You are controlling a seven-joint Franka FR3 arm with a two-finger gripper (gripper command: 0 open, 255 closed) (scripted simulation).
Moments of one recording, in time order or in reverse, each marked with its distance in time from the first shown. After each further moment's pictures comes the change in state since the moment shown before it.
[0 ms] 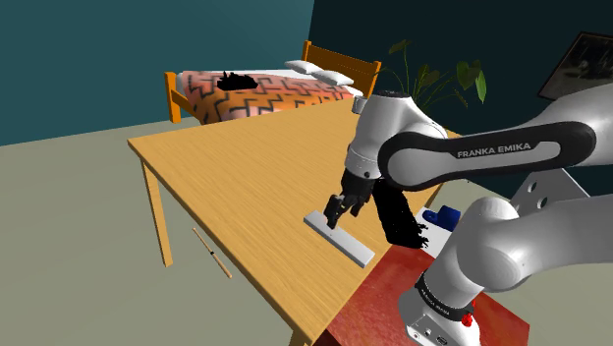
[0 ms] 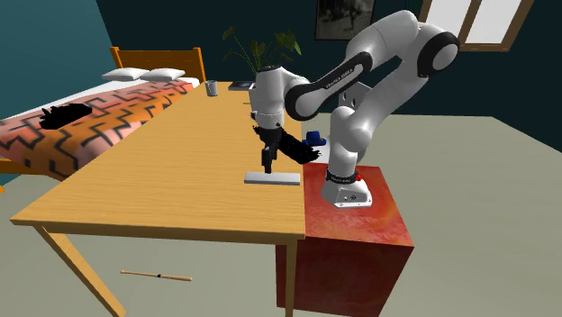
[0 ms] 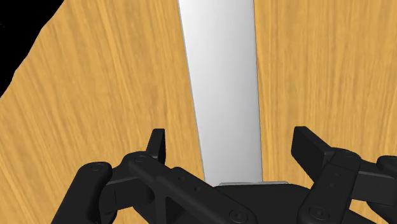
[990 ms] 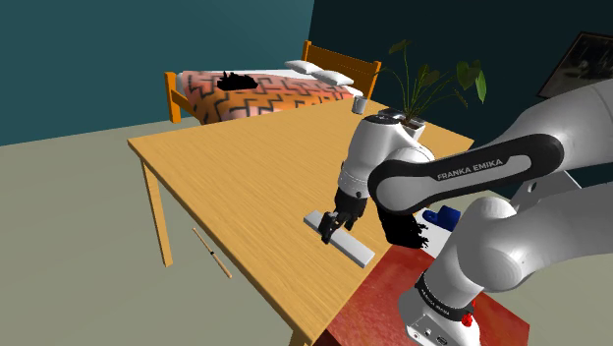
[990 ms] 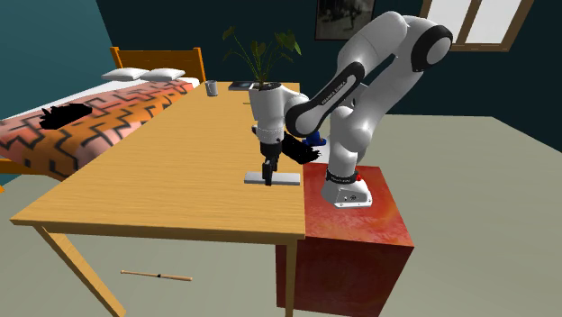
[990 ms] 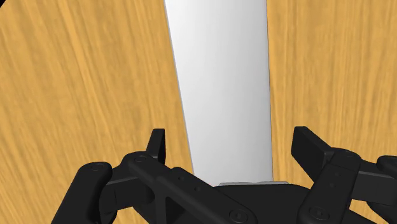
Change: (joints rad) arm 0.017 0.109 0.046 -0.072 0.041 0.182 0.012
